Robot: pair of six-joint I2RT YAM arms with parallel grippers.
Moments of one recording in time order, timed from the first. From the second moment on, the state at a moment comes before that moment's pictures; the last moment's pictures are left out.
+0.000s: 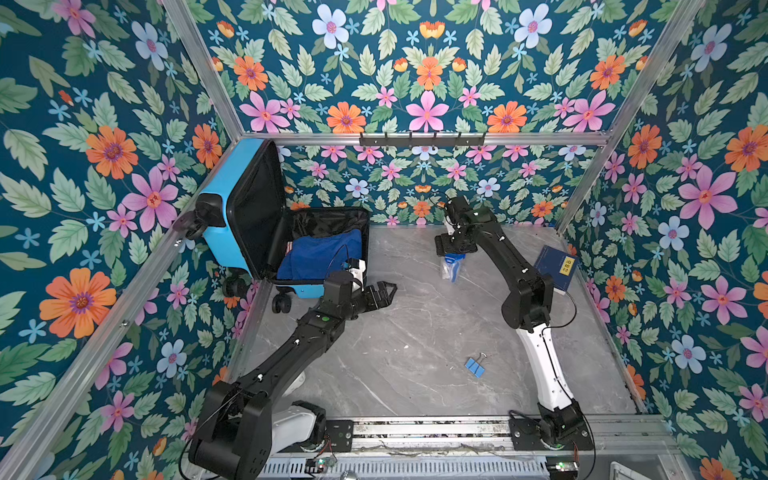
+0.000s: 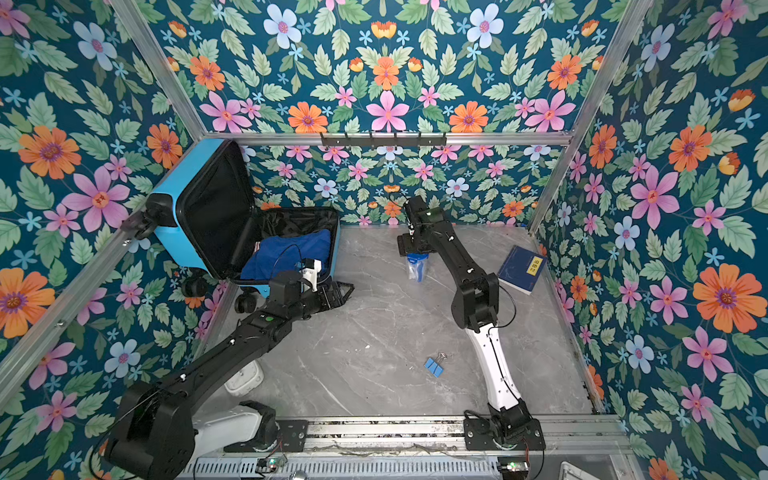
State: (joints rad) left arm -0.39 1.20 0.70 0.01 0.33 -0.62; right arm 0.41 2.46 2.57 -1.23 0.03 0.20
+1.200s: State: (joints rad) left arm -0.20 1.29 0.85 -0.24 0.22 -0.44; right arm 0.60 2.24 2.34 -1.14 0.04 0.34
